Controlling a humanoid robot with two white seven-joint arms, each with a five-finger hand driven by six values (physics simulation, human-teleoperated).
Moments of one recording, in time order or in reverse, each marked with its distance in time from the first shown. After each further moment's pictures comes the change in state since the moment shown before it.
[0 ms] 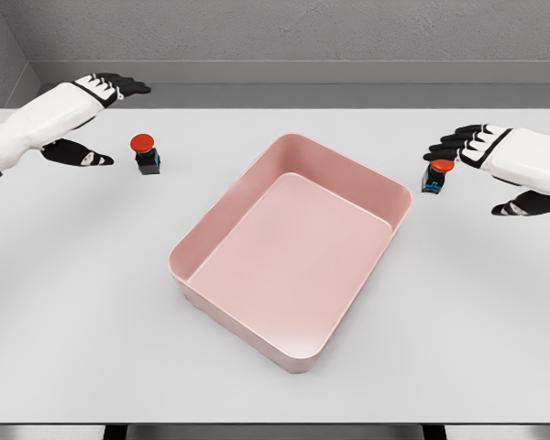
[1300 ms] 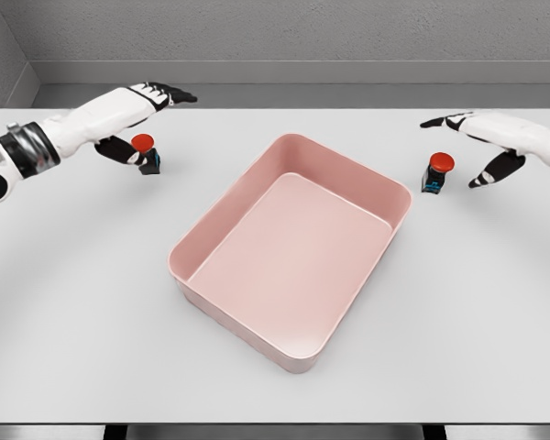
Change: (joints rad) left arm -0.201 -0.130 -0.233 0.229 -0.018 0.000 -0.002; right arm -0.229 0.460 0.001 0.642 0.039 0.042 0.310
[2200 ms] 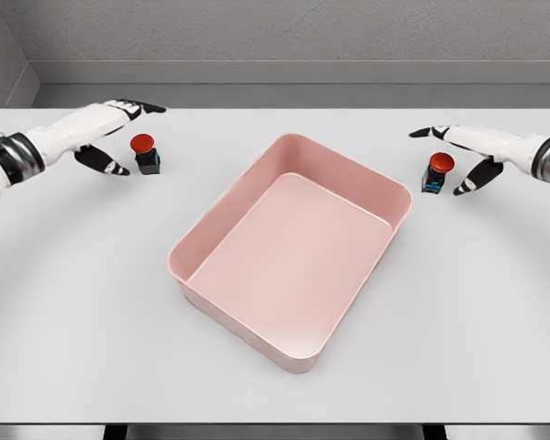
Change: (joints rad) left arm -0.032 -0.018 -0.029 0.223 0.002 0.000 0.000; right arm -0.041 0.113 0.026 0.188 0.040 -0.005 -0.006
